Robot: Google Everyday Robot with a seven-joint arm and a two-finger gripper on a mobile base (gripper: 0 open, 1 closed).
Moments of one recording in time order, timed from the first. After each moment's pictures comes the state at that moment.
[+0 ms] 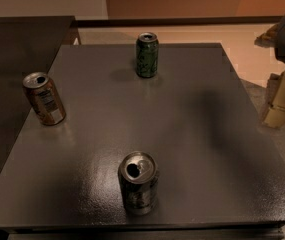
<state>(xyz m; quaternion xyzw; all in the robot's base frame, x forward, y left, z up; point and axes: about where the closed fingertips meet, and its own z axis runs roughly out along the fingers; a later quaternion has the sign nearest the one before) 0.438 -0.217 0.976 -0.60 0.78 -0.03 0.16</state>
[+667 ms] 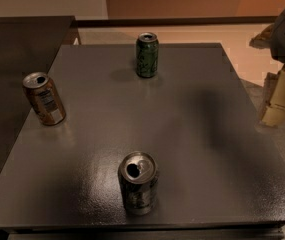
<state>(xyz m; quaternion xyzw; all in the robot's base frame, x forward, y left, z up) 0.440 -0.212 0.973 -0.61 0.78 -0.02 0.15</state>
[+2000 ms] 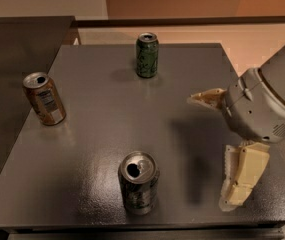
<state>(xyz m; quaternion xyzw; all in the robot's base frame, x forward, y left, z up) 0.349 -0.109 0.916 -0.72 0.65 0.14 0.20</state>
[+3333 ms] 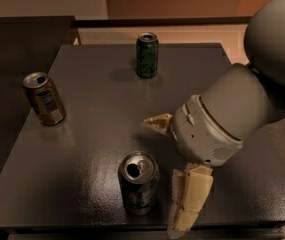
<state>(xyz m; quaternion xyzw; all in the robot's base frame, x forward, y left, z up) 0.318 -0.024 0.887 -0.73 0.61 0.24 0.20</state>
